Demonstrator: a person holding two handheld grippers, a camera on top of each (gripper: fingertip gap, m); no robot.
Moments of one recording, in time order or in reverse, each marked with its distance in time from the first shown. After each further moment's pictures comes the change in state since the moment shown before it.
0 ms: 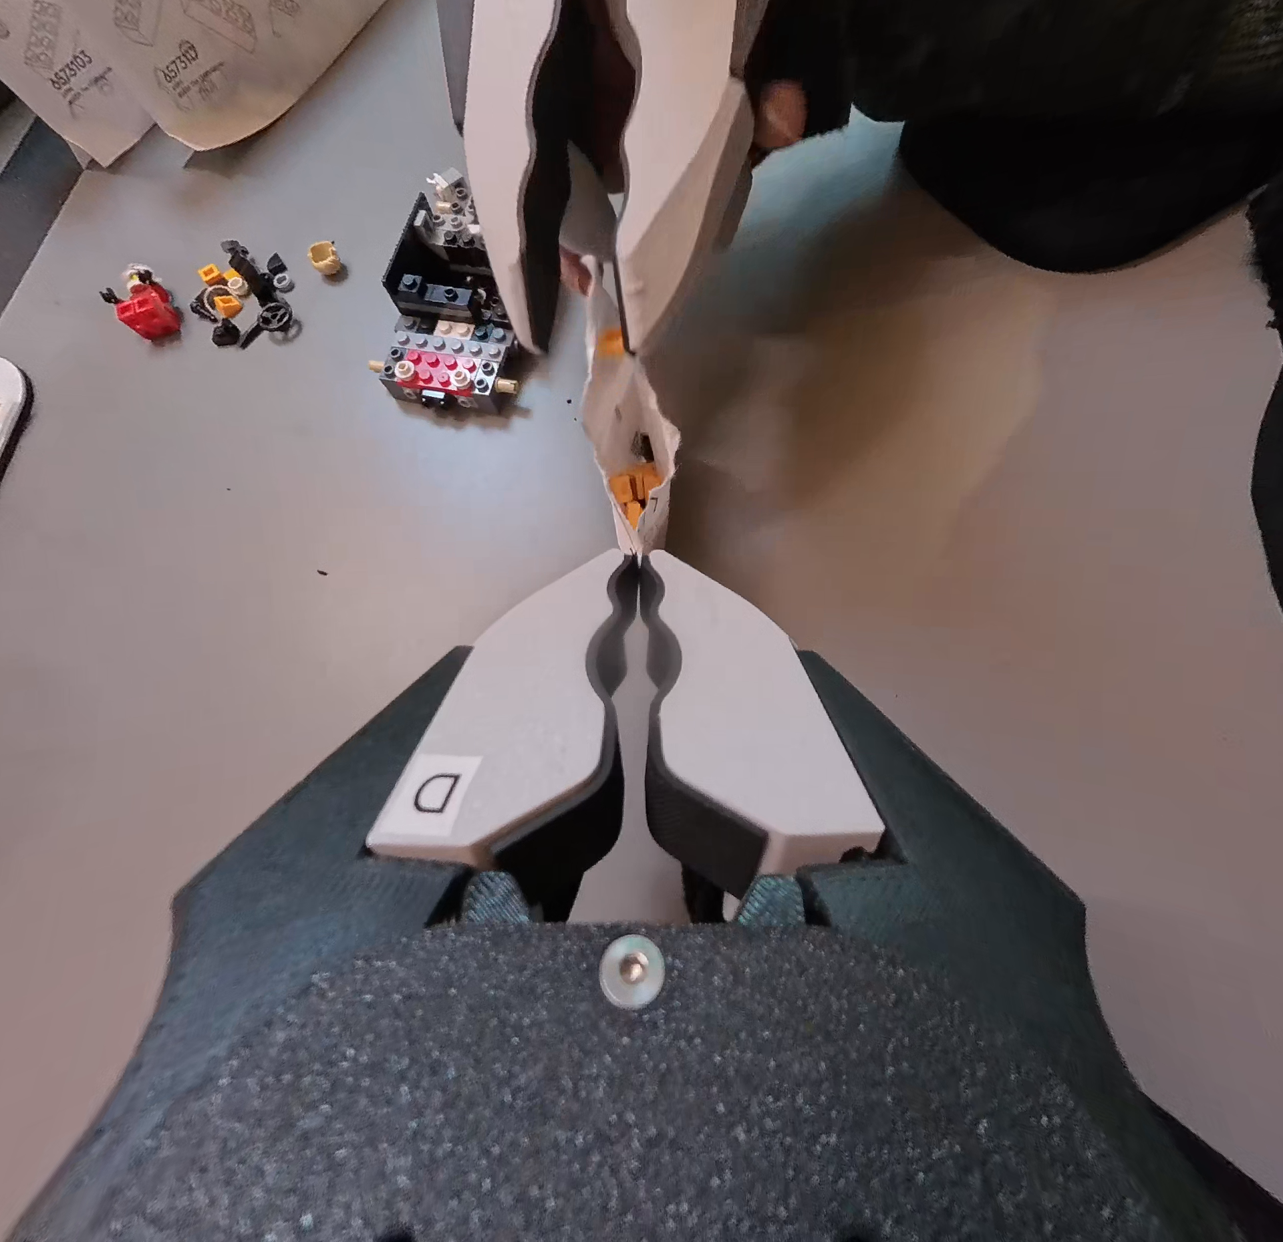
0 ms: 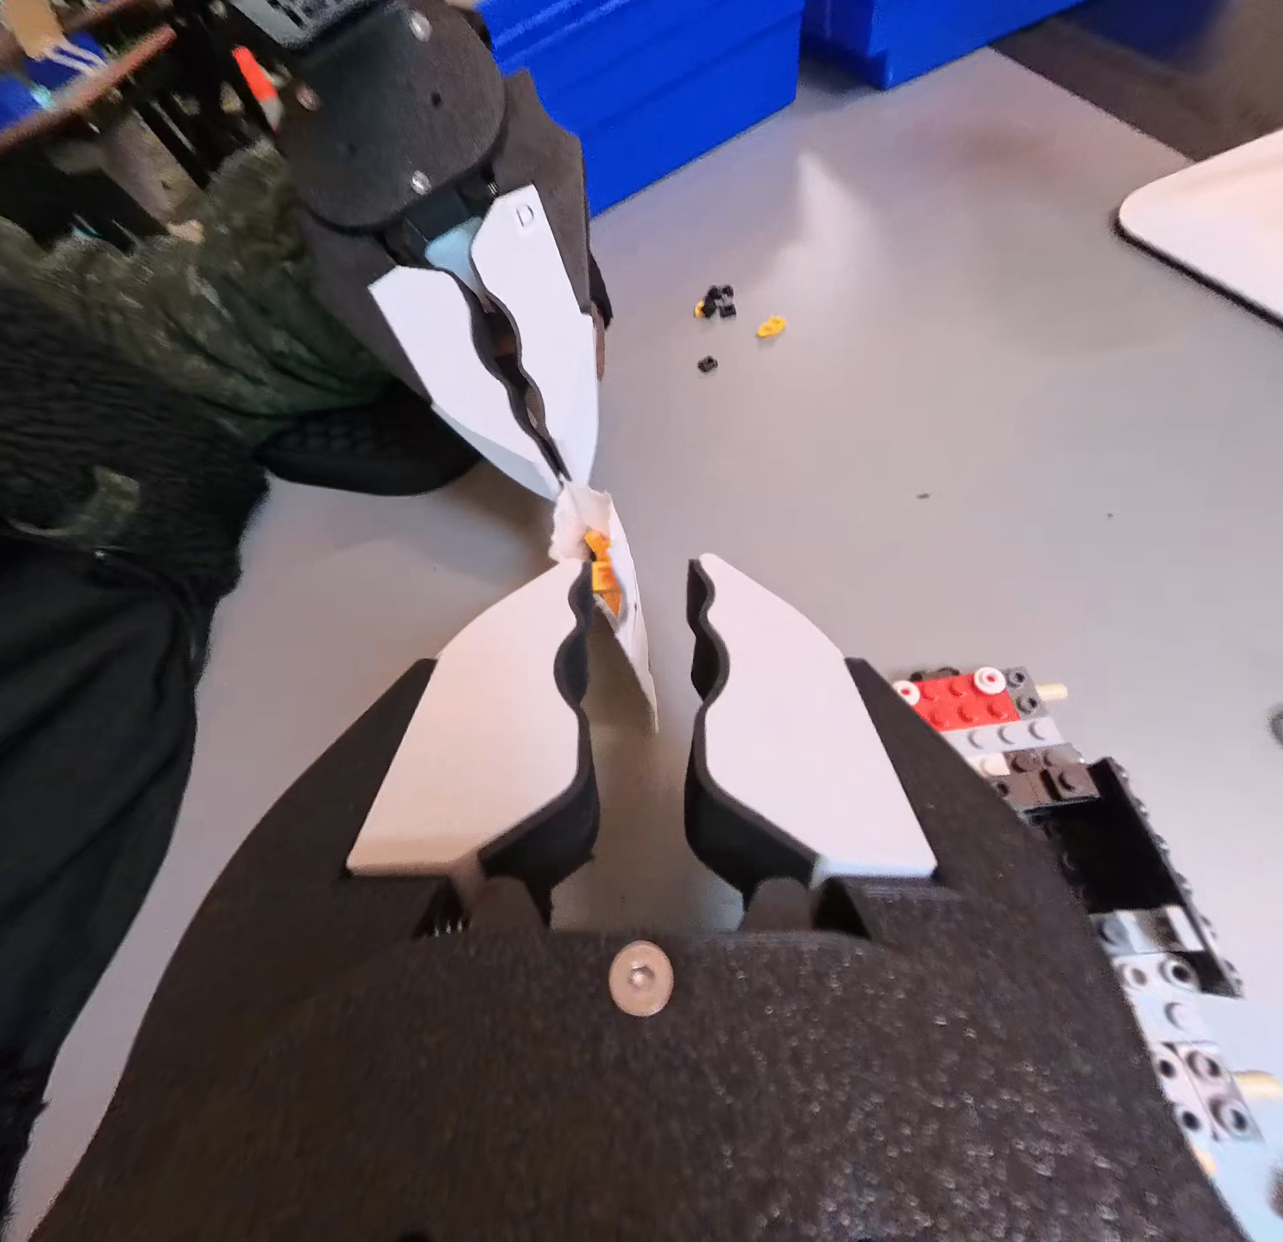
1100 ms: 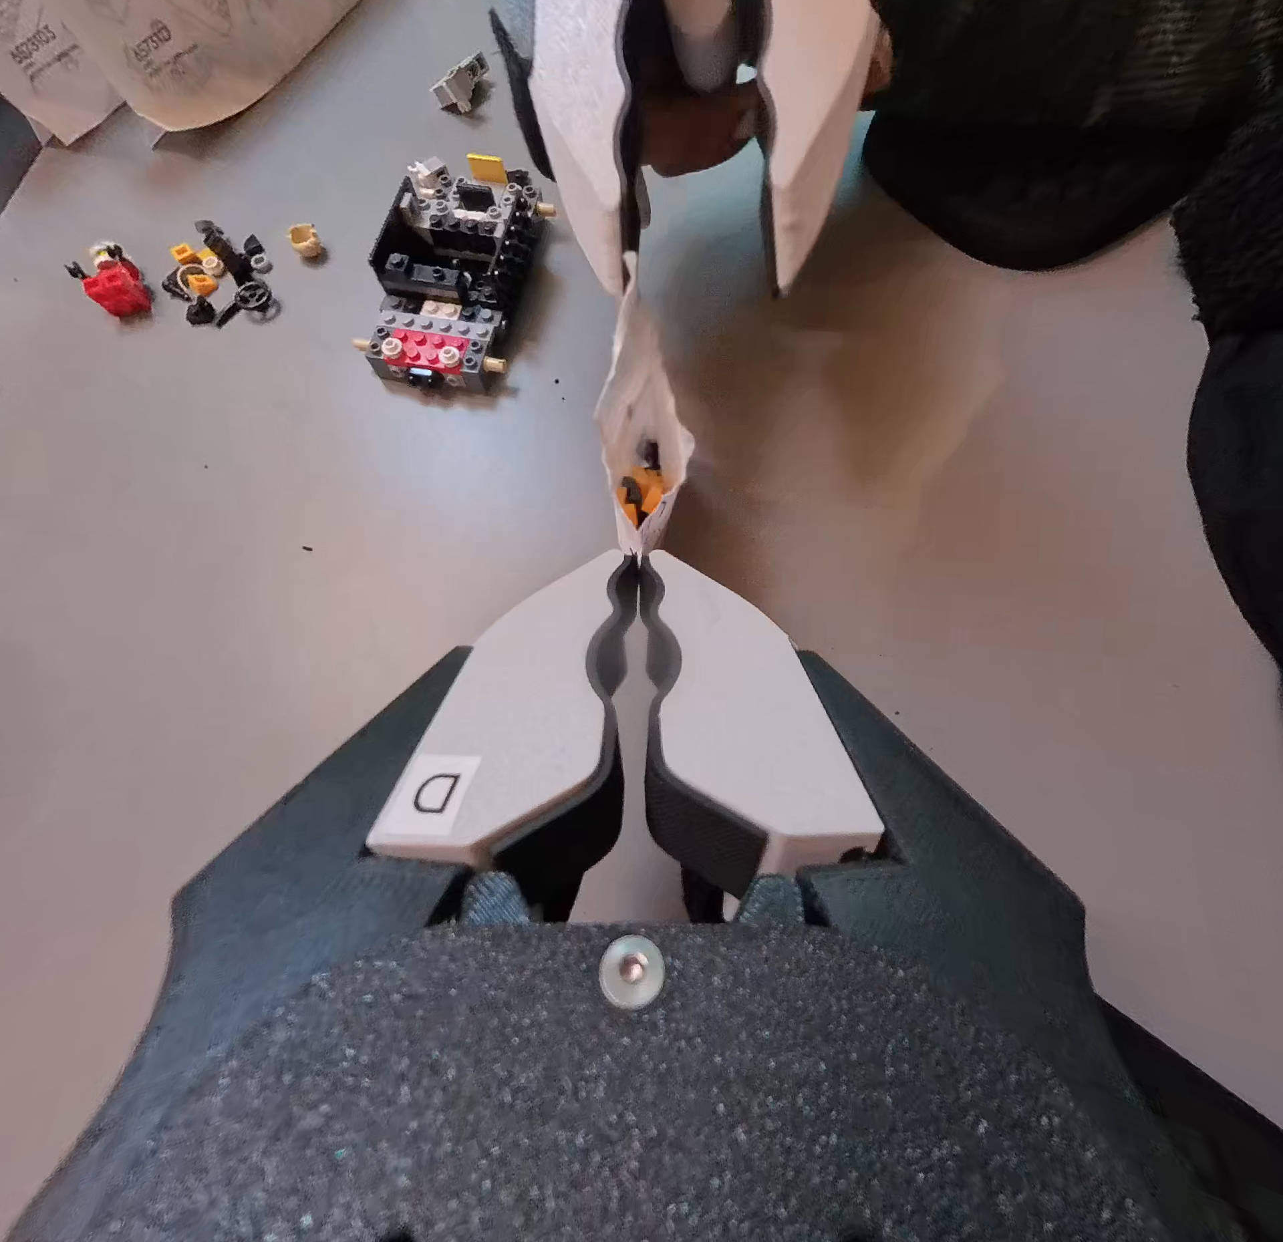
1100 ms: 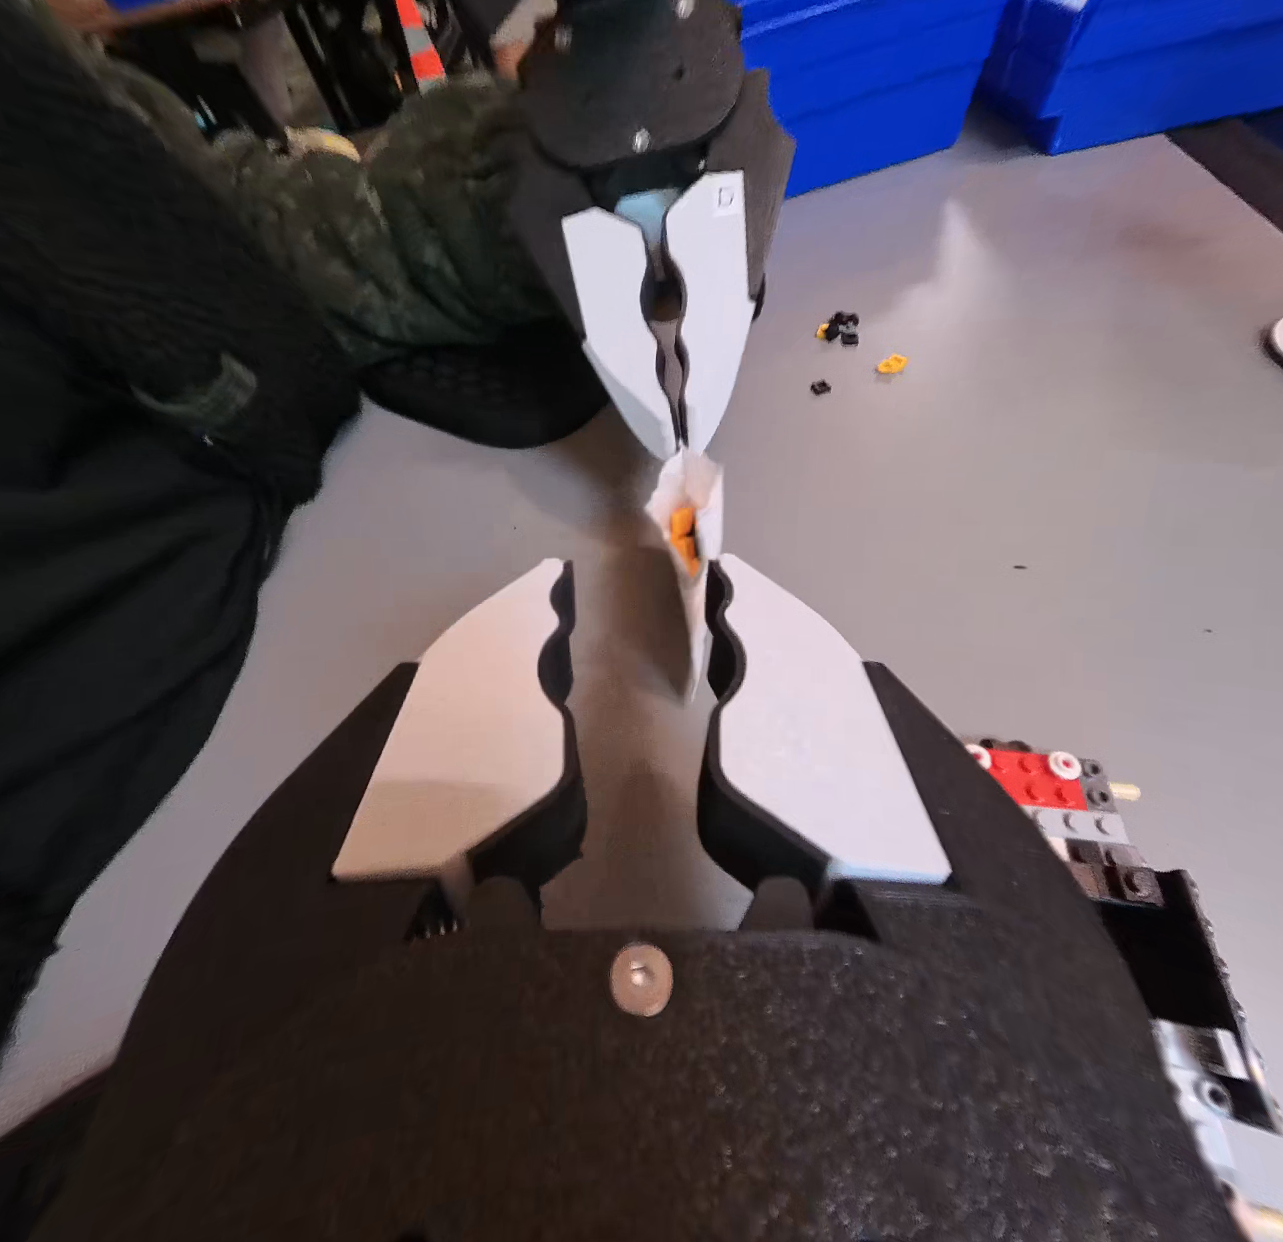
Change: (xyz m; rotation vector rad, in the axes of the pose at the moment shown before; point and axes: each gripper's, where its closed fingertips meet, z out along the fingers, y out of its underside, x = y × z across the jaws) left arm 0.000 0.008 -0.010 0.027 0.061 -0.023; right arm -0.033 0.002 -0.005 -0.009 -0.143 -0.179
